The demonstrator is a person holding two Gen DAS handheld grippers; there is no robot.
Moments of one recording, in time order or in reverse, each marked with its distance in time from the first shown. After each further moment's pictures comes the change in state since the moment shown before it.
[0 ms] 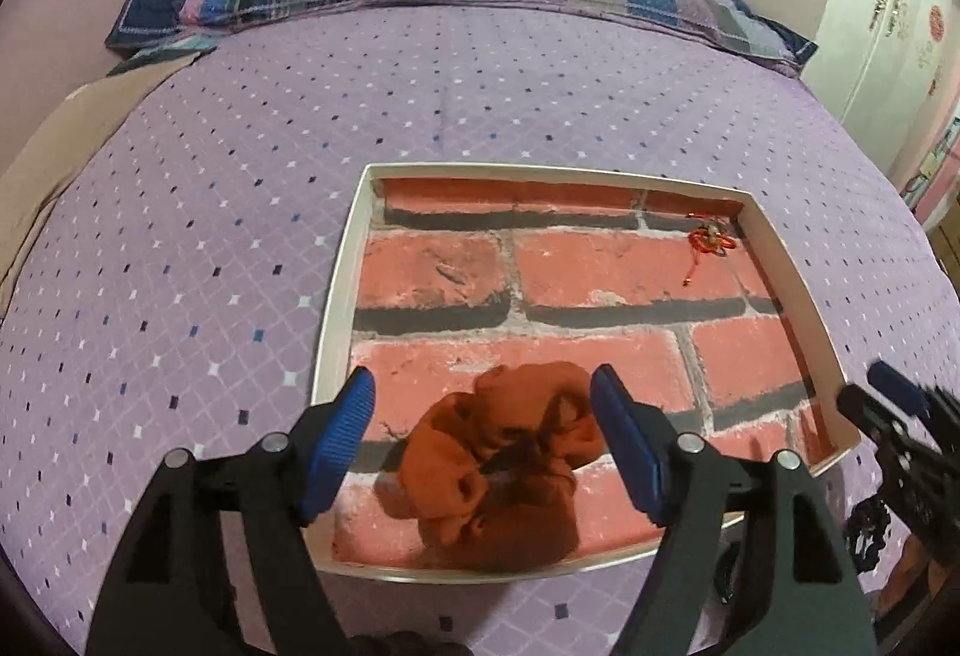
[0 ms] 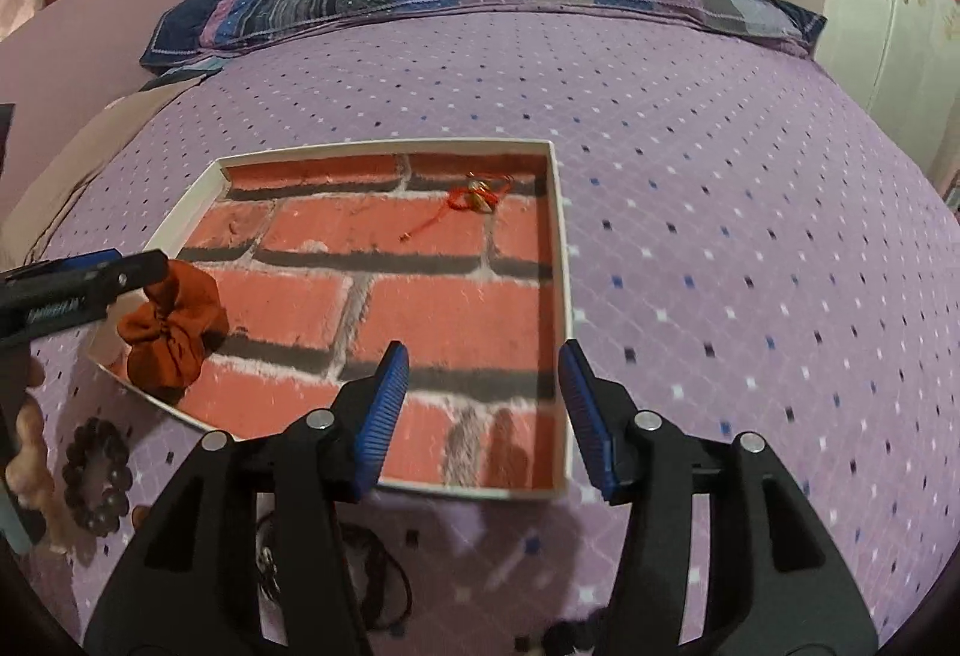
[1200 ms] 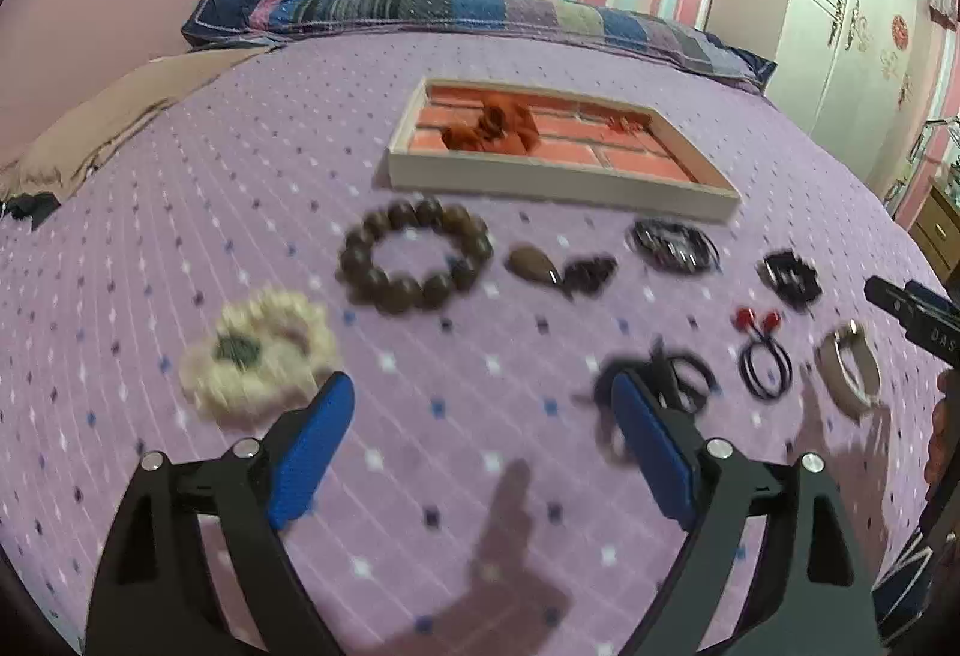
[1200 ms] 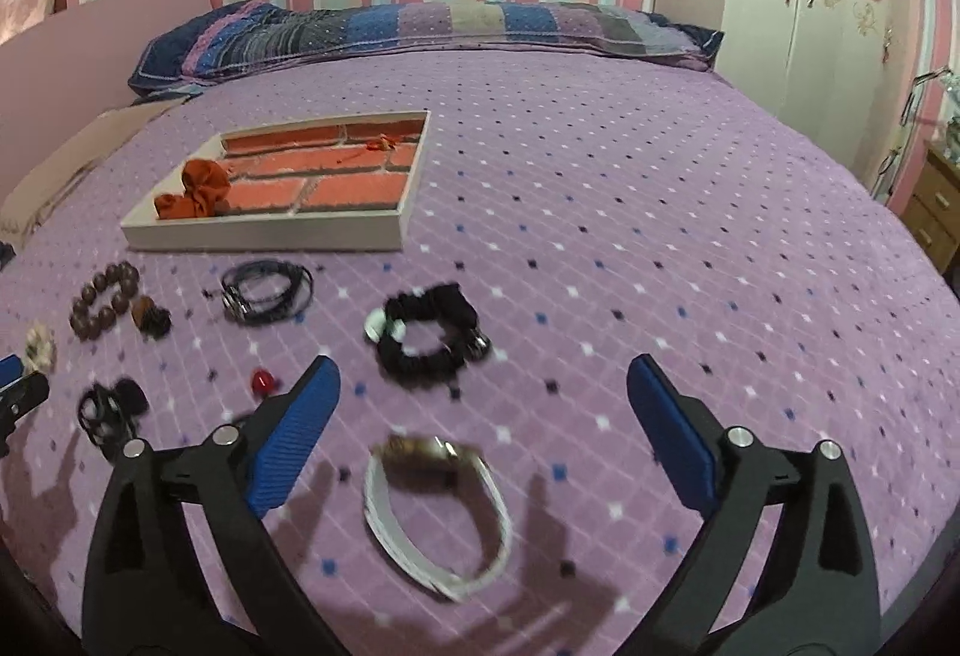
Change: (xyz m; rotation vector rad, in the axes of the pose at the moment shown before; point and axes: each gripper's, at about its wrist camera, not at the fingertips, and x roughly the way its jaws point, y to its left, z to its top) left arm -0.150 -0.026 -0.248 -0.030 -0.150 0.008; right arm -0.146 -0.052 -0.165 0.019 -0.144 -0.141
